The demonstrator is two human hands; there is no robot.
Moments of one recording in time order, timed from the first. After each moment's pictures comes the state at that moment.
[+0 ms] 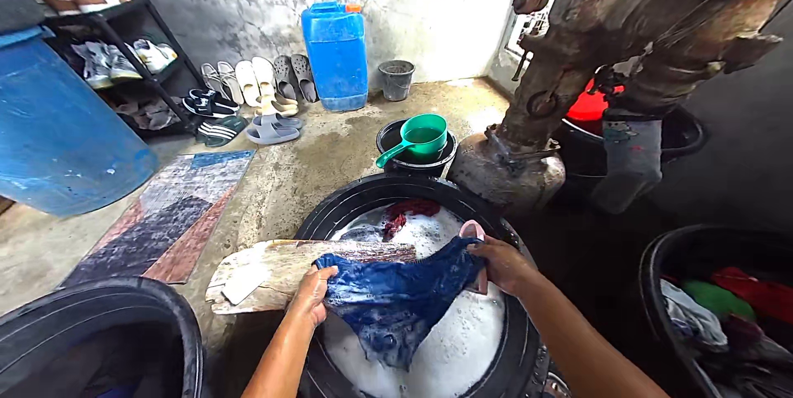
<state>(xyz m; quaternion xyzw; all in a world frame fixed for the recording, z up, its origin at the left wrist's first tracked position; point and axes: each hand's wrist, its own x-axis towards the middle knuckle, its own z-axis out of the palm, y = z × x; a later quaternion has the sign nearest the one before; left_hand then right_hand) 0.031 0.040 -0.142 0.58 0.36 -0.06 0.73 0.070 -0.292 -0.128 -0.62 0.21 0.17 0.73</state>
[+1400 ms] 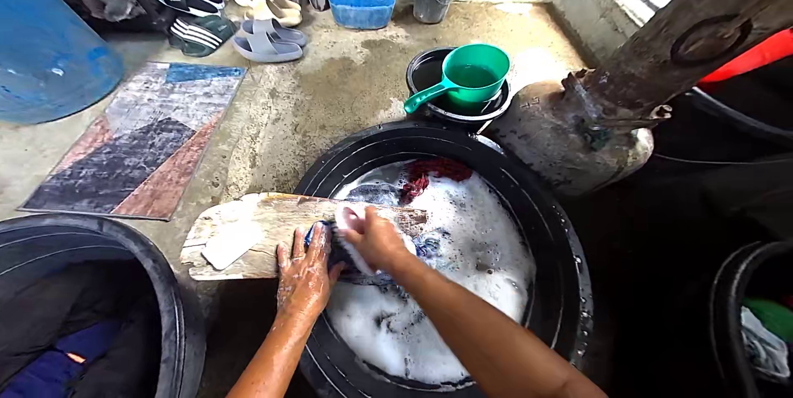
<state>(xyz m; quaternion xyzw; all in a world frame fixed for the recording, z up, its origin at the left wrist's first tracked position) 0.002 0.087 -0.233 1.00 0.03 0.03 0.07 0.102 -0.063 -0.171 -0.87 -0.07 0.31 0.38</state>
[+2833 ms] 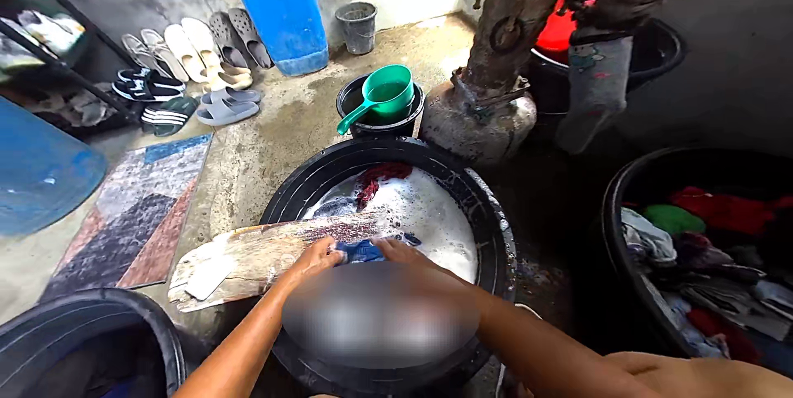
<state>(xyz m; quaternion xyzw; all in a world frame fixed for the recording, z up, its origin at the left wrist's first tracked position) 0.057 0.020 -0.138 0.90 -0.02 -0.30 0.32 0.033 -0.212 -0.158 -0.88 -0.19 0.28 0.34</state>
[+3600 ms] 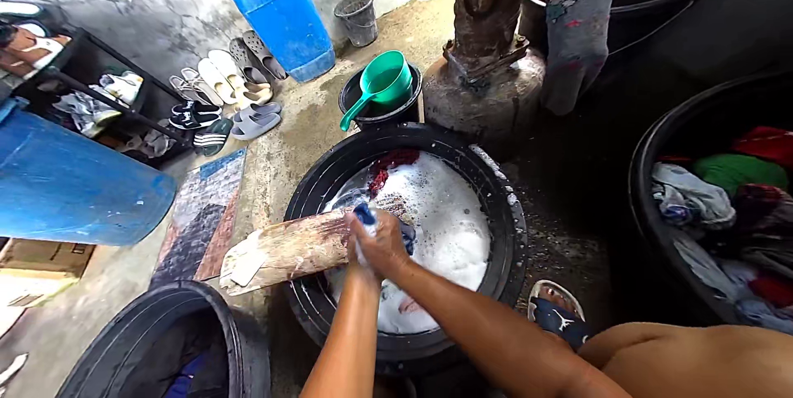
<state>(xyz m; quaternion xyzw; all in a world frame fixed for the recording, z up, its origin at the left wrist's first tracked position) -0.012 -0.120 -0.113 0.62 0.26 0.00 0.74 0.014 -0.164 -0.120 -0.71 -0.01 -0.08 0.70</state>
